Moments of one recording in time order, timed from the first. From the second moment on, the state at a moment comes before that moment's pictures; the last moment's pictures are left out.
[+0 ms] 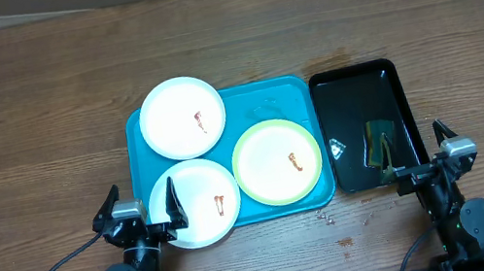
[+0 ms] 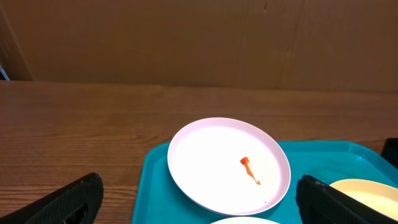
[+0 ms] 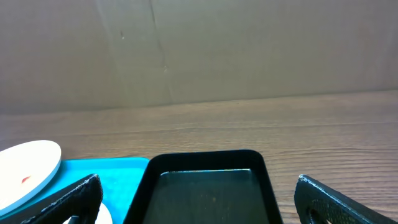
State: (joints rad) left arm -0.01 0.02 0.01 -0.07 0.05 -0.07; right arm 0.09 0.01 0.02 -0.03 -0.03 0.12
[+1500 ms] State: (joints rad) left arm -0.02 1.19 1.49 -1.30 0.67 -0.20; right arm 0.09 1.01 1.21 -1.13 -0.25 0.27
